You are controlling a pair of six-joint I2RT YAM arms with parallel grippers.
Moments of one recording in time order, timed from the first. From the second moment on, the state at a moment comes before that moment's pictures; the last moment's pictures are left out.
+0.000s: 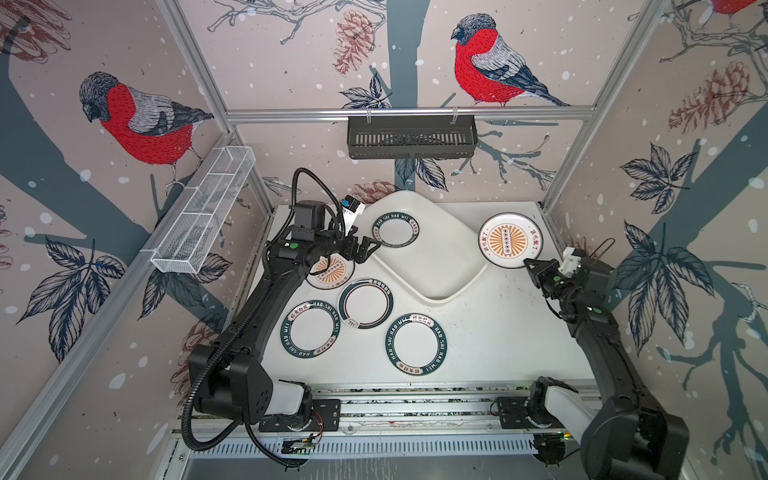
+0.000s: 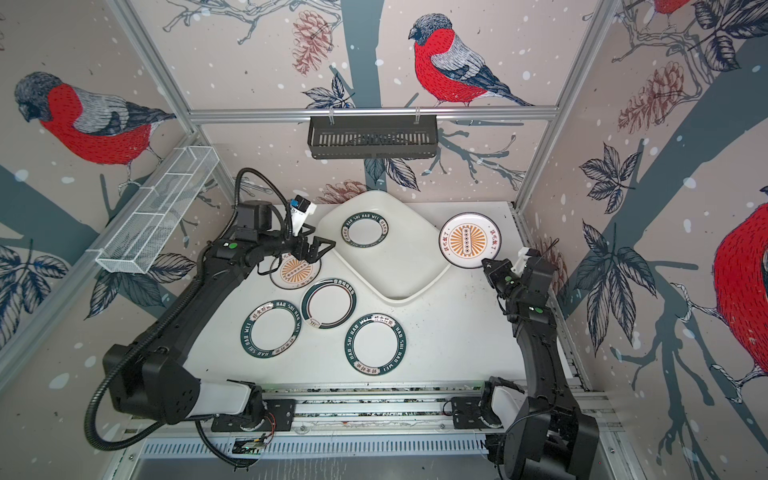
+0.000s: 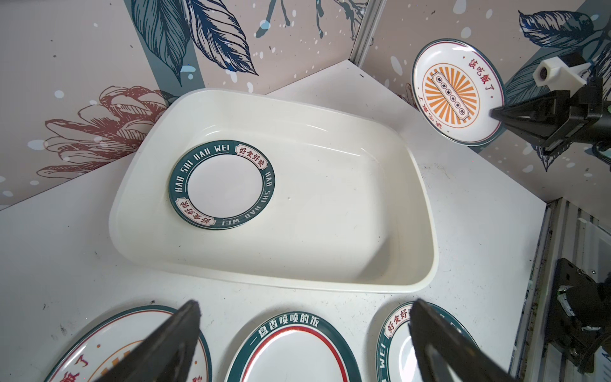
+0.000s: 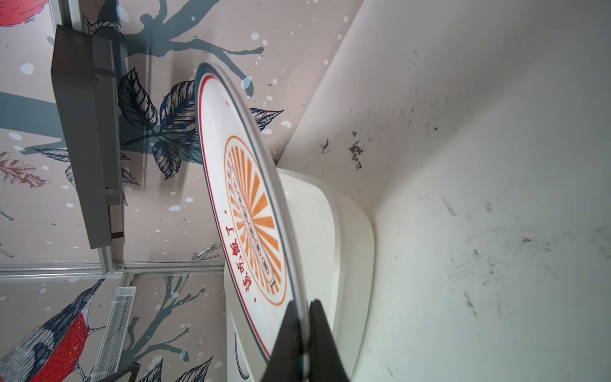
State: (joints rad) left arm -0.20 1.38 1.28 -0.51 0.61 0.18; right arm -0.25 1.03 0.62 -0.02 -0.57 0.92
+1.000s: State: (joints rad) left arm -0.20 1.37 1.29 -0.52 0.60 0.18; right arm 0.29 1.68 1.02 0.22 -0.36 0.99
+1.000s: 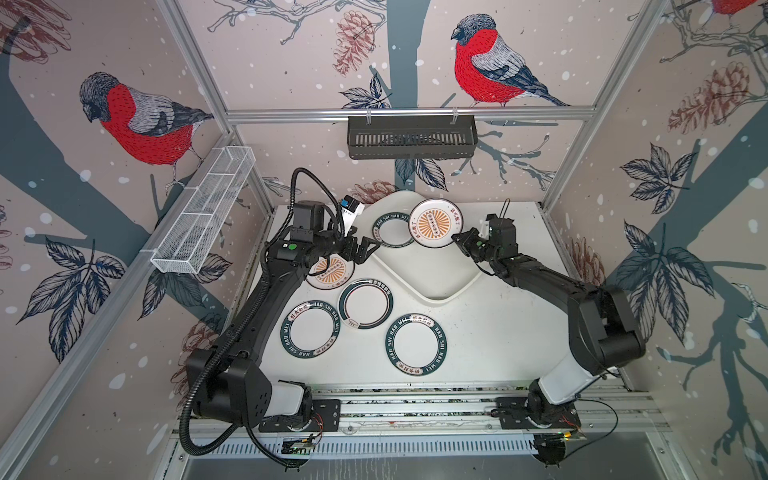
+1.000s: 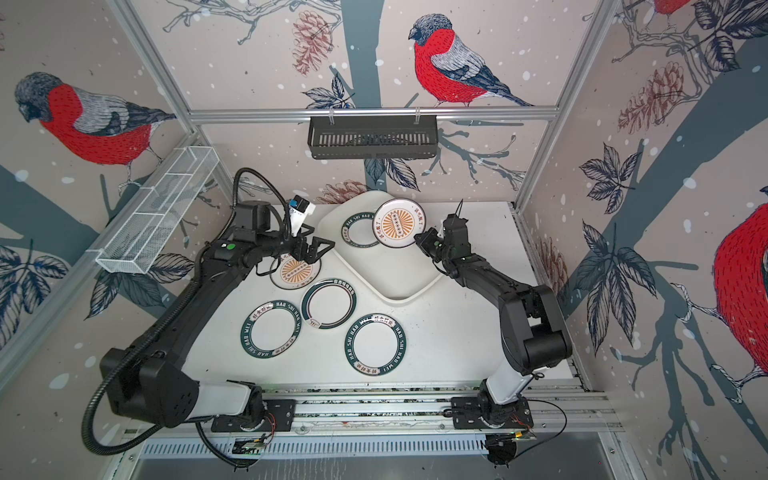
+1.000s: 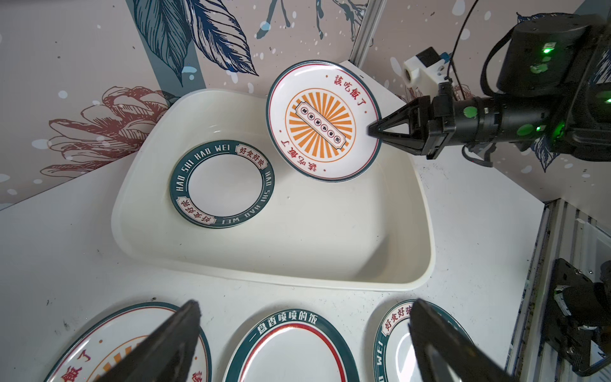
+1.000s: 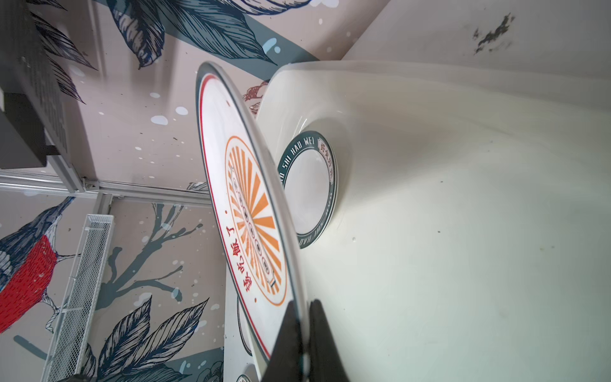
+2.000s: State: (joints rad) left arm -0.20 1.39 1.29 -0.53 0.60 0.18; right arm 0.39 2.20 1.54 0.12 -0.35 0.94
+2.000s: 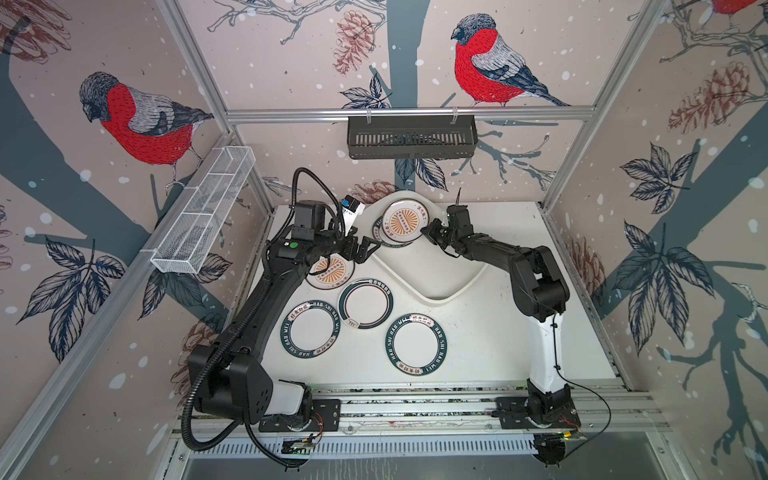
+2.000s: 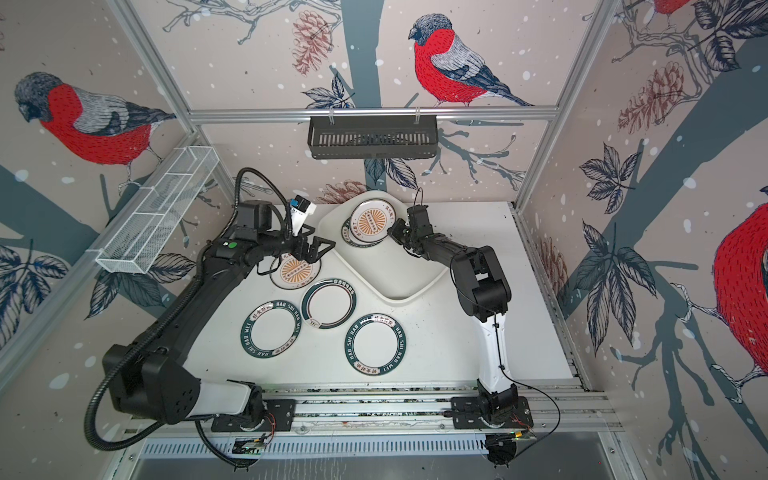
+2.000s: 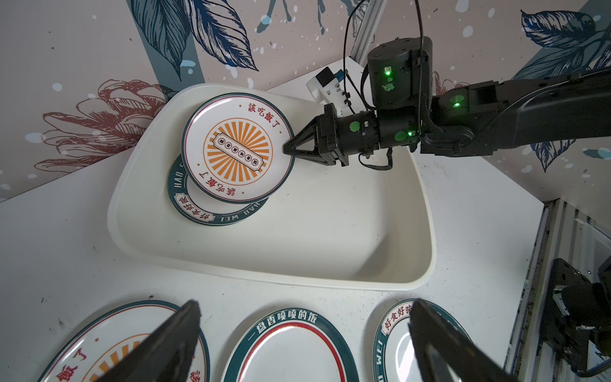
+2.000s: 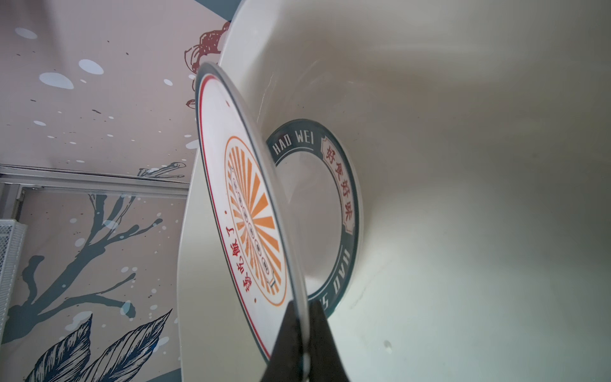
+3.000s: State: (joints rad) left arm -0.20 1.39 1.29 -0.53 0.60 0.16; right arm 0.41 2.37 1.74 0.04 -0.41 0.96
